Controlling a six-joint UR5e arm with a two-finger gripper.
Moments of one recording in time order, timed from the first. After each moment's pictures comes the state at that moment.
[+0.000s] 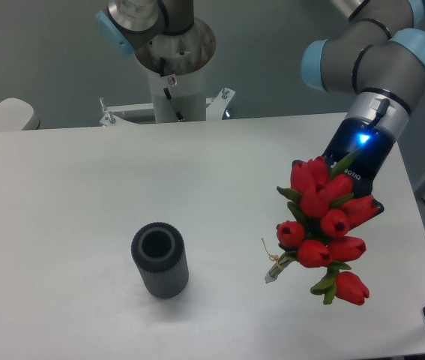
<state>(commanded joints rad) 2.79 -1.99 -1.46 -0.73 0.37 0.99</state>
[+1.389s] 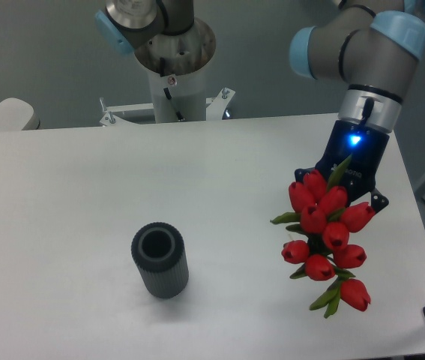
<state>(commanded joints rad) 2.76 -1.89 -1.56 -0.73 0.96 1.23</state>
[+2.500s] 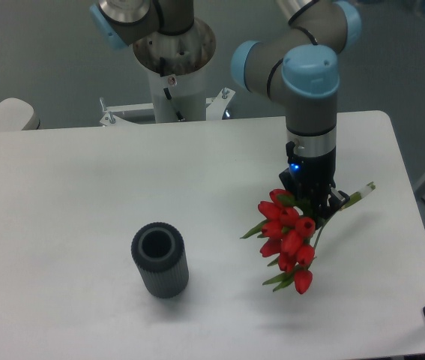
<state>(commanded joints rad) 2.66 -1.88 -1.77 -0.73 1.55 1.56</state>
